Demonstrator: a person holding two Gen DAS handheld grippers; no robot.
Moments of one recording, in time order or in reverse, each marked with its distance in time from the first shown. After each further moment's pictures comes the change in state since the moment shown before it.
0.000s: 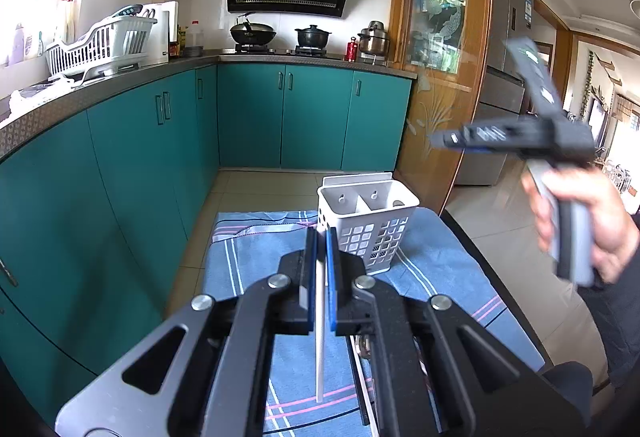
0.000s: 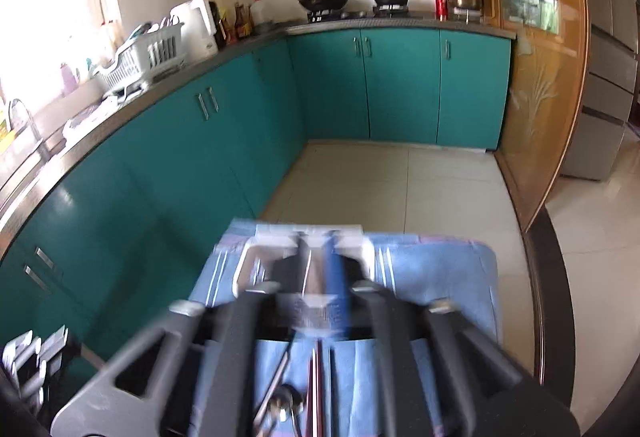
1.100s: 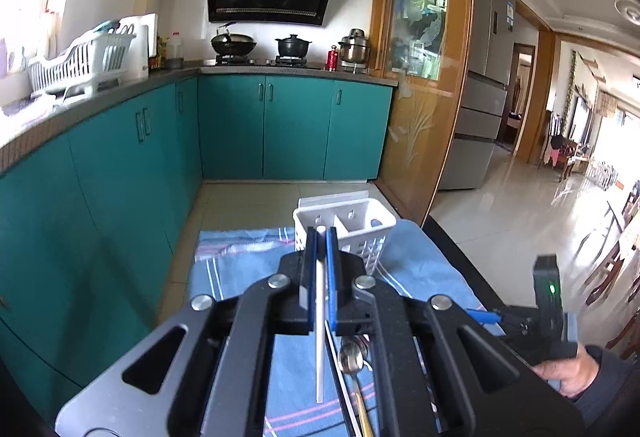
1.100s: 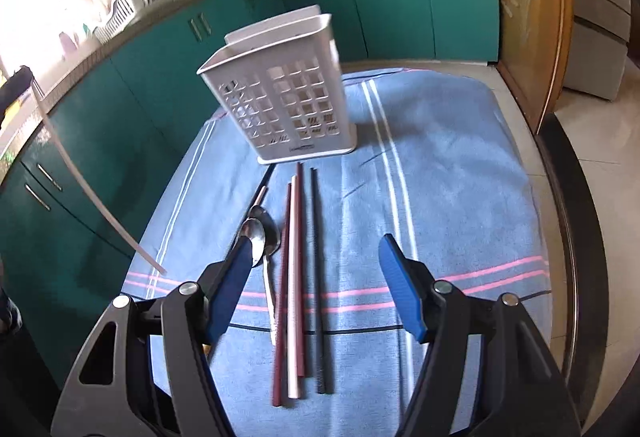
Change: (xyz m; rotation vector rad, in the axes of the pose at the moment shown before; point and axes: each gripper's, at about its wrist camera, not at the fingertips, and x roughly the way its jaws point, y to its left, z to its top) left arm 0.003 -0.017 0.031 0.042 -0.032 -0.056; right arm 0.015 -0.046 -0.183 0.120 0.121 0.096
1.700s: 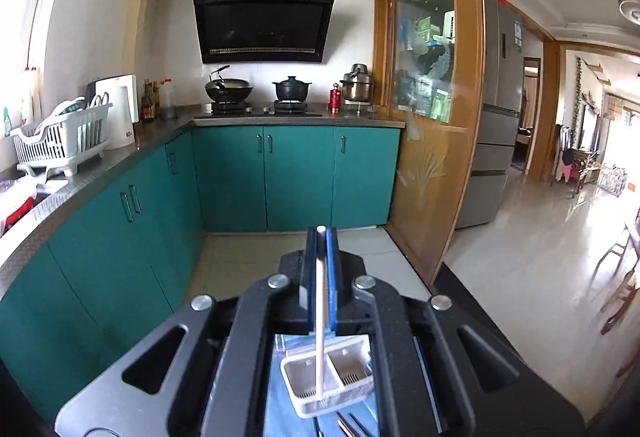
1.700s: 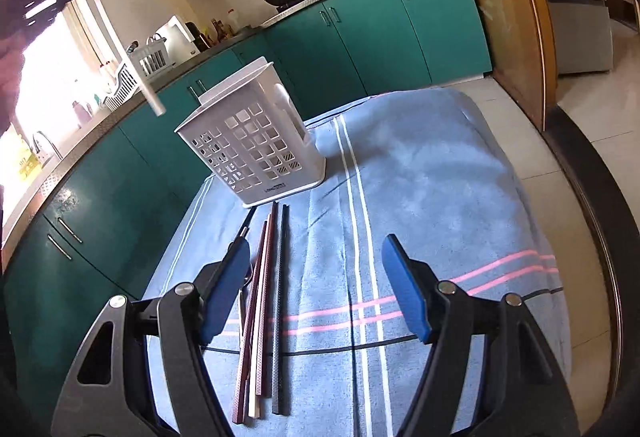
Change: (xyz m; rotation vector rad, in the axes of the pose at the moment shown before) left arm 0.086 -0.035 0.170 0.037 -0.096 0.060; right arm -0.010 -0.067 -0.025 0.127 -0.180 0.108
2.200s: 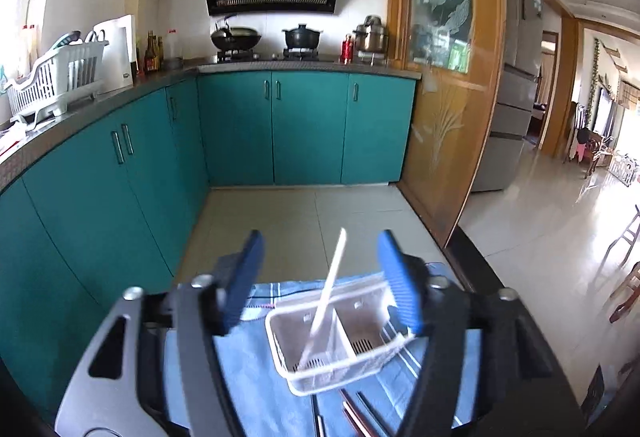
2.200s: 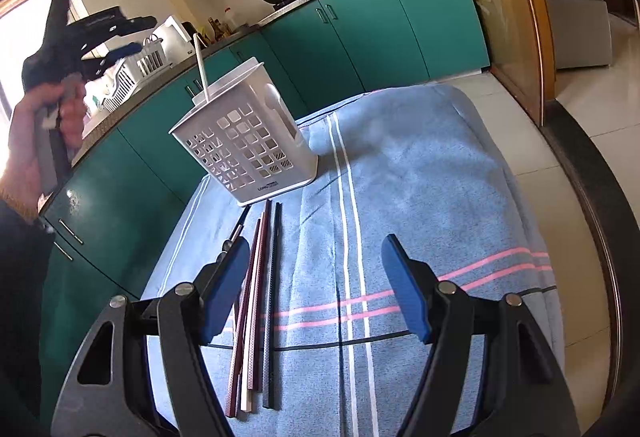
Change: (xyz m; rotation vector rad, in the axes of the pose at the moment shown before) left arm 0.059 -0.001 -0.100 -0.029 0.123 0.026; right arm -0.002 -0.006 0.000 0.009 0.015 0.005
